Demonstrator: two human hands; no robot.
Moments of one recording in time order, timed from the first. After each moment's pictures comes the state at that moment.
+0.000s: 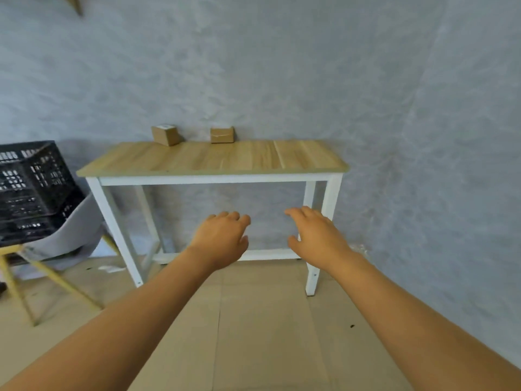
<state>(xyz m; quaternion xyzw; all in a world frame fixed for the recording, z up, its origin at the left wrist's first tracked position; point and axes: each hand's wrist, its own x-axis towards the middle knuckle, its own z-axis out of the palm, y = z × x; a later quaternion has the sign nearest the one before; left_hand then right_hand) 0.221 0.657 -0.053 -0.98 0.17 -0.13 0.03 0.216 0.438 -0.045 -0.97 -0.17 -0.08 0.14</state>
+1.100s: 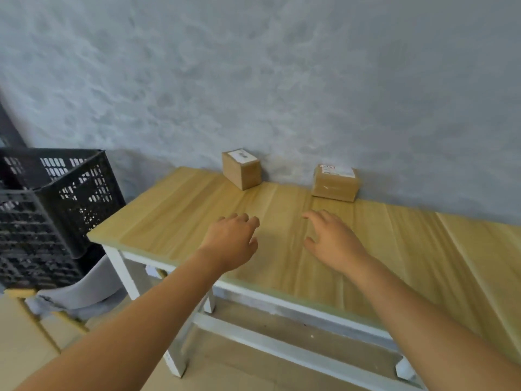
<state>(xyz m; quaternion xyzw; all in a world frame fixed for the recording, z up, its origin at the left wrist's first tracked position) 0.766 0.984 -0.076 -1.00 0.00 -0.09 0.02 0.842 0.768 -0.070 -0.95 -0.29 -0.03 0.14</state>
